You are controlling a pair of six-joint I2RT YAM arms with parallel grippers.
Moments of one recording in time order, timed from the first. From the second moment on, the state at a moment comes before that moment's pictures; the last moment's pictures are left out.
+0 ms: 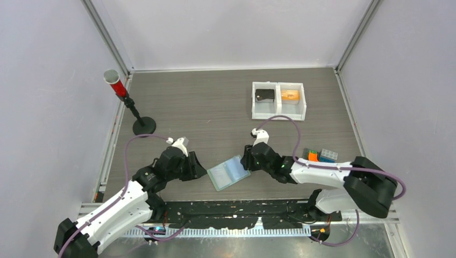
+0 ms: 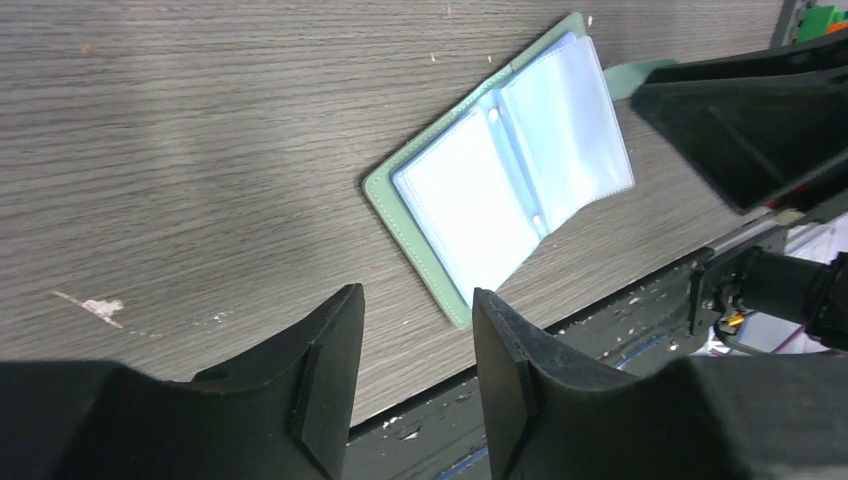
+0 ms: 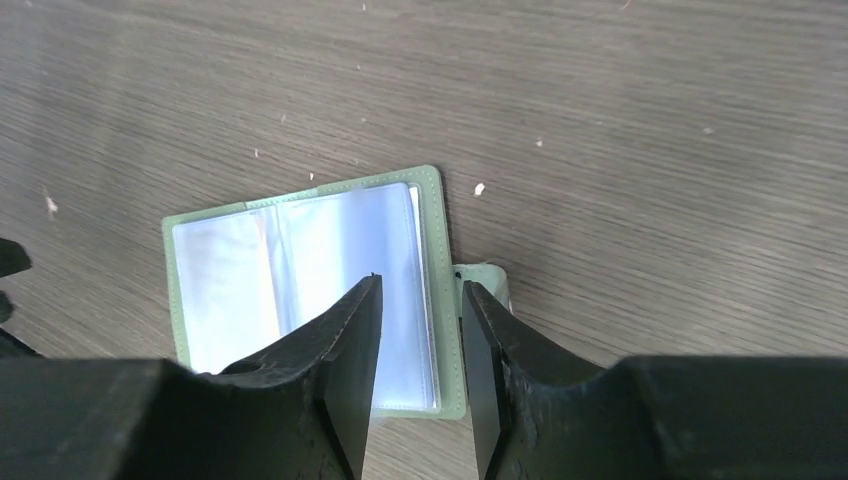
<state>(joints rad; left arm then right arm) -0.66 0.66 0.37 -0.43 0.09 -0.80 0.97 1.33 0.50 0.15 0.24 0.68</state>
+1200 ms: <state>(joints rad) -0.65 0.53 0.43 -0.61 -0.09 -0.71 1.16 1.55 0.80 -0.04 0.21 0.60</state>
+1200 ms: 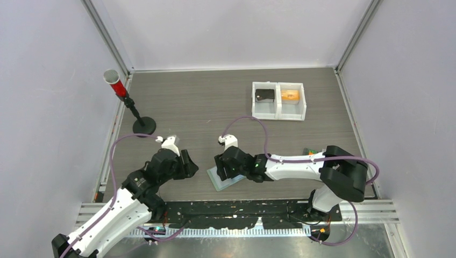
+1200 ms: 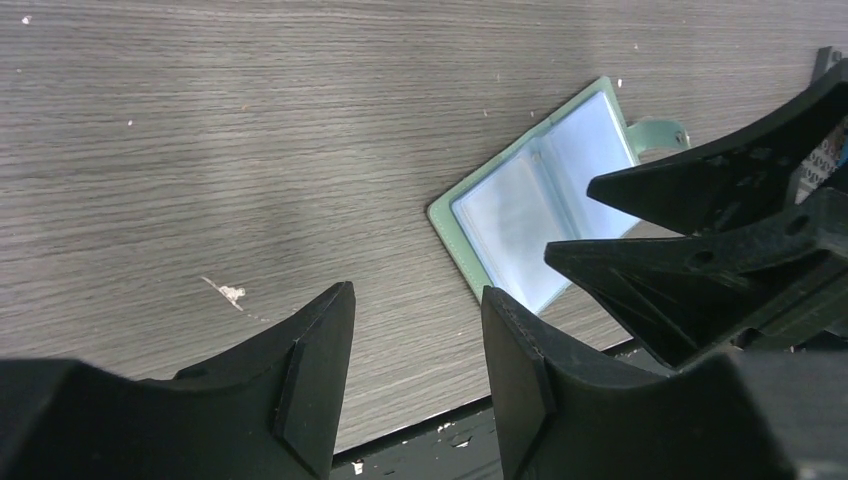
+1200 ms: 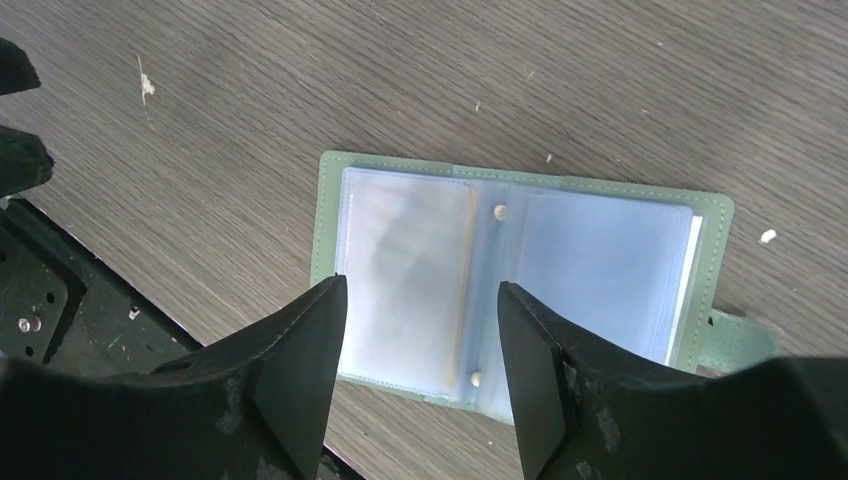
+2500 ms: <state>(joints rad) -0.65 0.50 0.40 -0.63 -0.09 -0.72 1.28 1.75 0.98 -0.17 0.43 0.56</state>
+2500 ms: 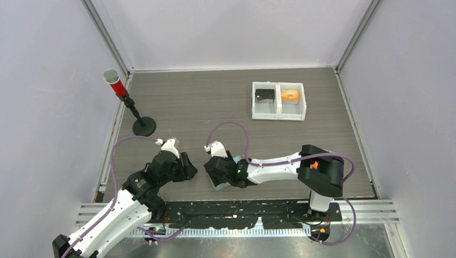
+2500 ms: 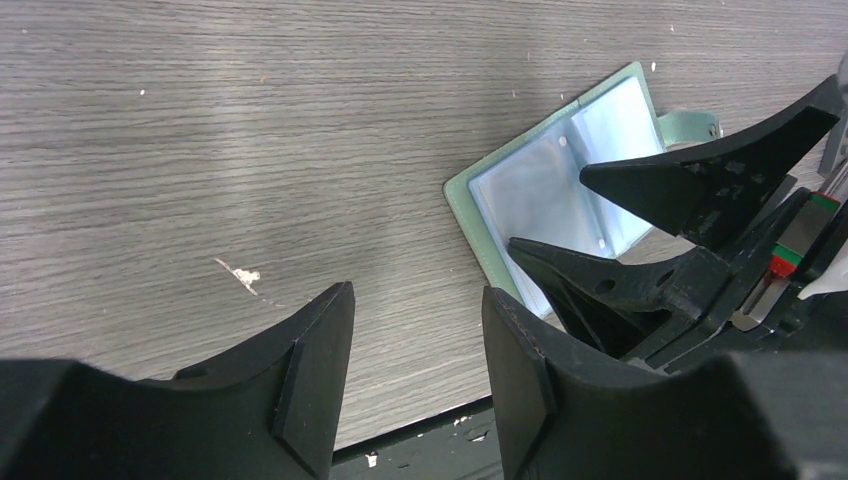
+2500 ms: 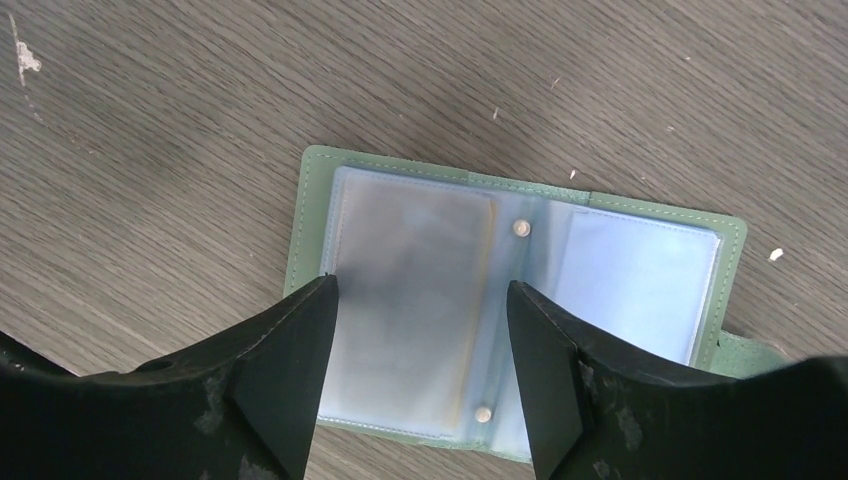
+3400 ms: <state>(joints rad) -0.65 0.51 0.40 -0.63 -0.09 -0.73 1.28 1.72 0.98 -0.17 0.38 0.58</state>
